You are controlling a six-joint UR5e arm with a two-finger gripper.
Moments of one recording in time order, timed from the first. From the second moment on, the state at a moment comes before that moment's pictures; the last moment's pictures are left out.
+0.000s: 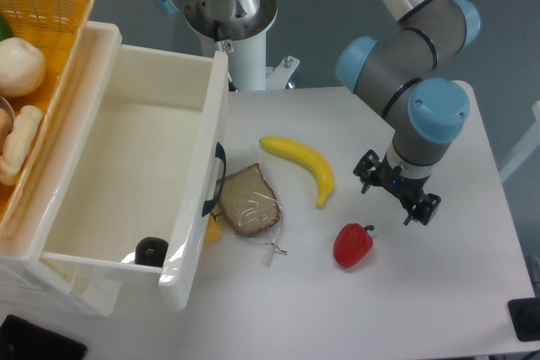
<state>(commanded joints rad) 2.69 -2.01 -1.55 -1.14 1.54 1.35</state>
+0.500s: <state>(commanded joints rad) 2.62 -1.98 -1.59 -1.14 1.46 1.00</state>
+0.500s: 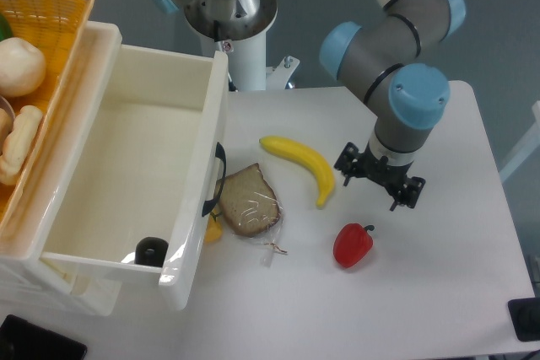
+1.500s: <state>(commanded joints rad) 2.59 -1.87 -1.65 -1.30 1.15 0.89</state>
